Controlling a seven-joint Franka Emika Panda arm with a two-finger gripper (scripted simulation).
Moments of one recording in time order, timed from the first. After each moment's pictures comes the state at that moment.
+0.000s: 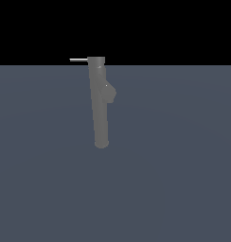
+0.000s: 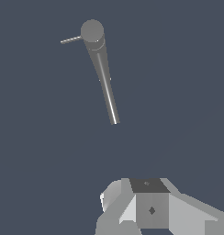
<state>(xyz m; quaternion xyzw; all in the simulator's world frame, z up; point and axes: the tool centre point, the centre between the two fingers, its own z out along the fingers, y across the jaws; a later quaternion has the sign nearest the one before) -0.253 -0.007 0.483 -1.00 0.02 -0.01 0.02</state>
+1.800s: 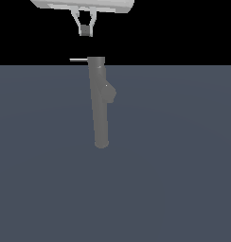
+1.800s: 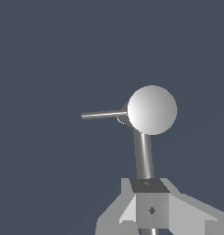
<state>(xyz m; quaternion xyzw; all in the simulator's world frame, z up) -0.076 0.065 0.358 -1.00 -0.06 0.00 0.01</state>
